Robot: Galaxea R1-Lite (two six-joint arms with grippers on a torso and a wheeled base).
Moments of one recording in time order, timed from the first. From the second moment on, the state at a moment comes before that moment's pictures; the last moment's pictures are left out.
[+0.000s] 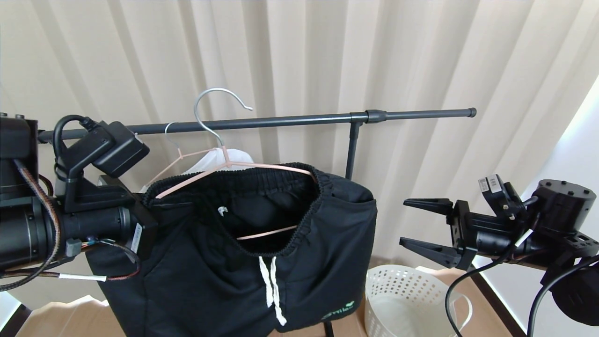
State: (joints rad) left arm -0.31 1.32 -0.79 -0.09 -0.23 0.35; right arm 0.09 1.87 -0.45 -1.25 1.03 -0.13
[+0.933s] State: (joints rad) left arm -0.27 1.54 -0.88 -0.10 -0.05 0.16; right arm 0.10 1.85 -0.44 -1.25 1.02 -0.13
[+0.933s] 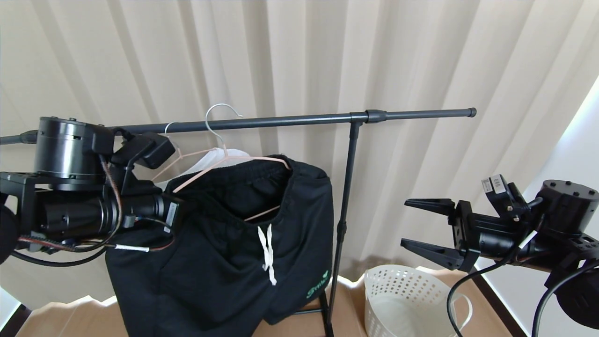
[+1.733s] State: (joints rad) left arm -0.38 1.81 -1.14 -0.10 0.28 -0.07; right arm 0.10 1.84 -0.44 -1.25 1.02 -0.13
